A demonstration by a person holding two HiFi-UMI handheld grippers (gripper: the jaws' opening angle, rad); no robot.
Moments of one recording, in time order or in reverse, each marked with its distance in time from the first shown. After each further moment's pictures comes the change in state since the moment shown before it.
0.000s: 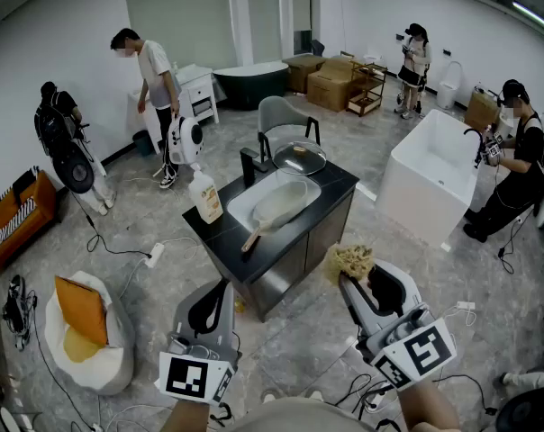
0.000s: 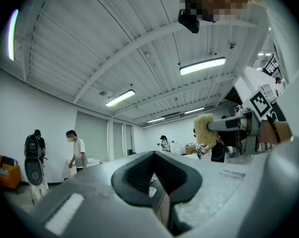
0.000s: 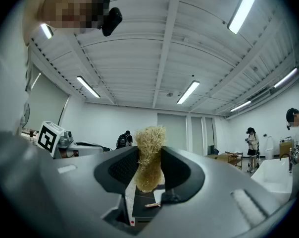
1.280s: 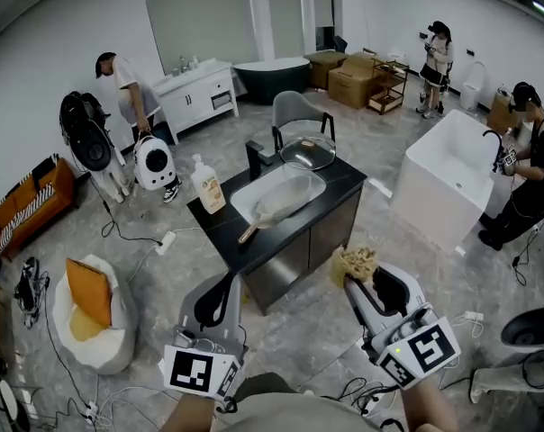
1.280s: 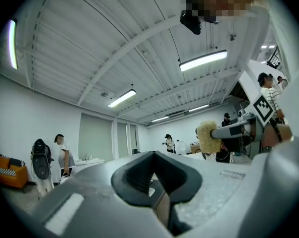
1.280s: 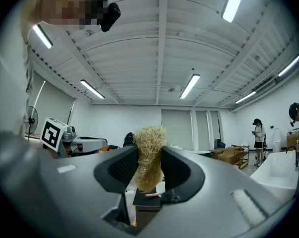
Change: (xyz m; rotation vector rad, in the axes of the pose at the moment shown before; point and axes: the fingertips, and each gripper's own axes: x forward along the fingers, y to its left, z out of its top) left arm 0.026 -0.075 0.004 0.020 0.017 0.071; right arm -0.049 -0.063 -0.028 0.056 0.045 0.082
